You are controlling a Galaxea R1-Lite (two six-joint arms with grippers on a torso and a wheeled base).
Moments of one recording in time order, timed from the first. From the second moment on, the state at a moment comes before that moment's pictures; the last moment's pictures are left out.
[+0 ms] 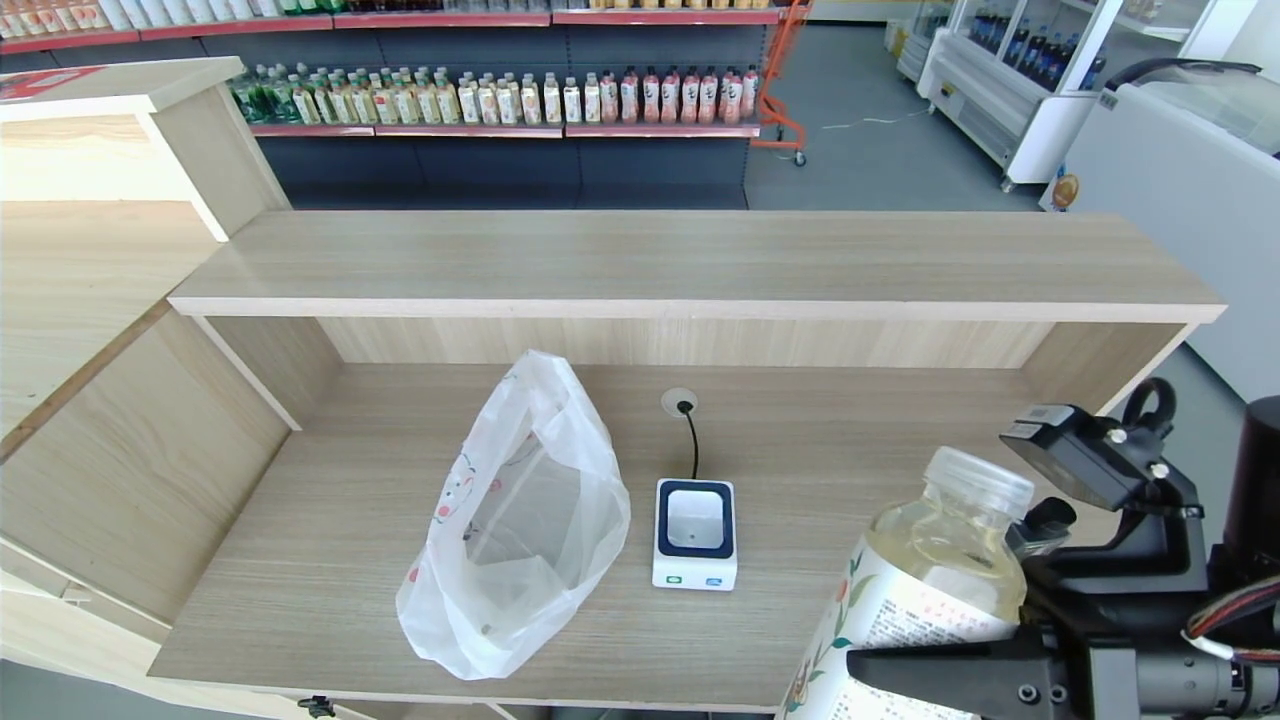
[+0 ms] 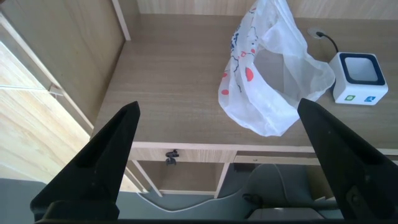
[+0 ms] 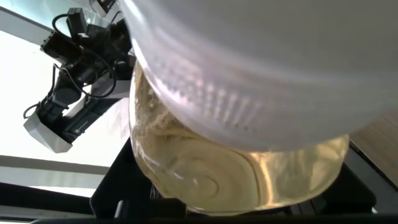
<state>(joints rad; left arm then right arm) 0.00 0.00 0.00 0.00 -0.02 0.00 0.59 1.33 -0.45 -0.63 0.75 0.32</state>
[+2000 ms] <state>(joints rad) 0.00 0.00 0.00 0.00 -0.02 0.00 0.30 2.12 -0.64 -1.47 0.95 -0.79</state>
